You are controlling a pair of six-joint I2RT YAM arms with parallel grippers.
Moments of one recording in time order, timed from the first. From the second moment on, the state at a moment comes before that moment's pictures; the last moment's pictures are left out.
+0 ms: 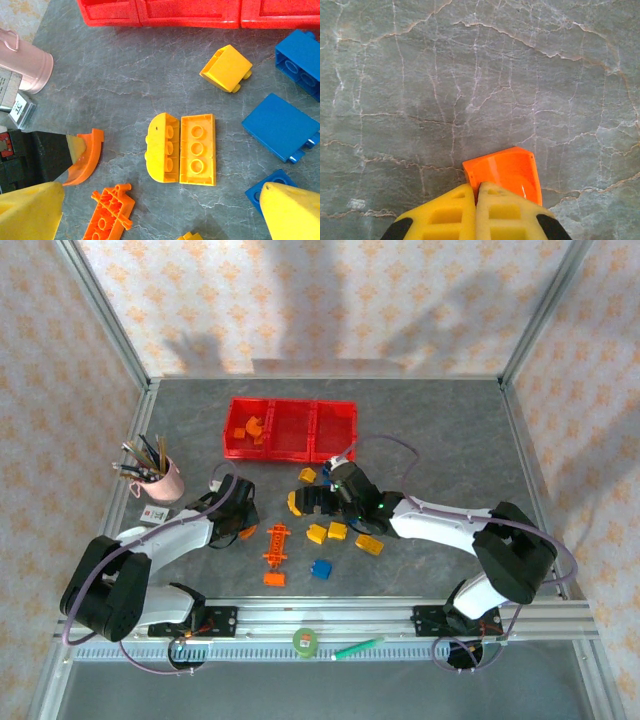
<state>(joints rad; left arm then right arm) -0.36 1.29 0.54 -0.35 -0.13 -0.75 0.86 1.52 0.84 0.01 -0.02 0.68</state>
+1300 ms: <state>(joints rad) -0.15 2.06 1.67 -0.53 -0.22 -0.54 0.73 1.54 1.01 -0.03 -0.02 0.62</state>
